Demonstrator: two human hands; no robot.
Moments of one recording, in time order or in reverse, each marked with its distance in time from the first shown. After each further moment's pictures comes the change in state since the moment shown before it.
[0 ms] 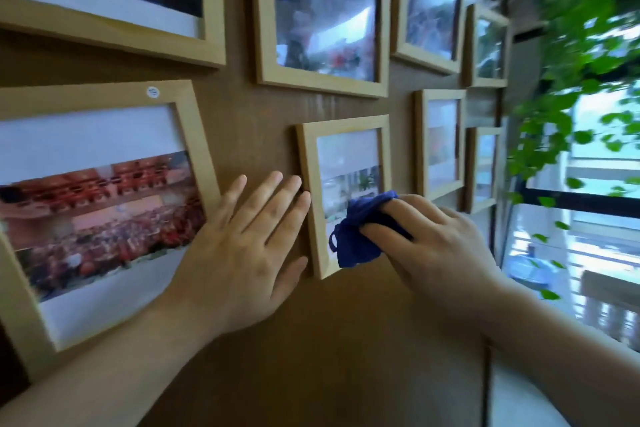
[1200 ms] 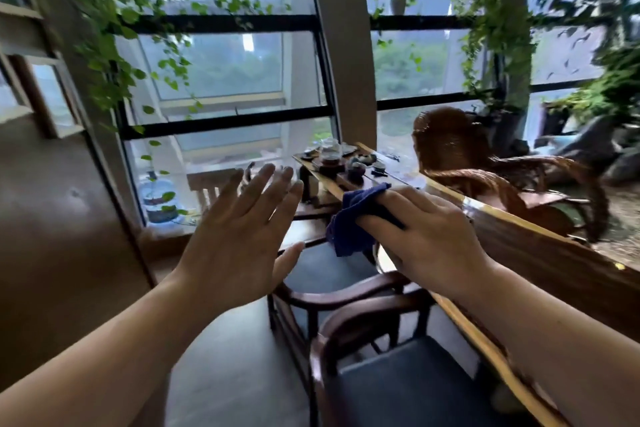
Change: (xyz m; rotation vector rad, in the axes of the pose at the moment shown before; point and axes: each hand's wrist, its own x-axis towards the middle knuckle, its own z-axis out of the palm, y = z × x) left_hand -0.145 0.263 -0.257 -0.883 0.459 0.718; right_hand -0.183 -0.310 -0.510 -0.841 -0.676 0.559
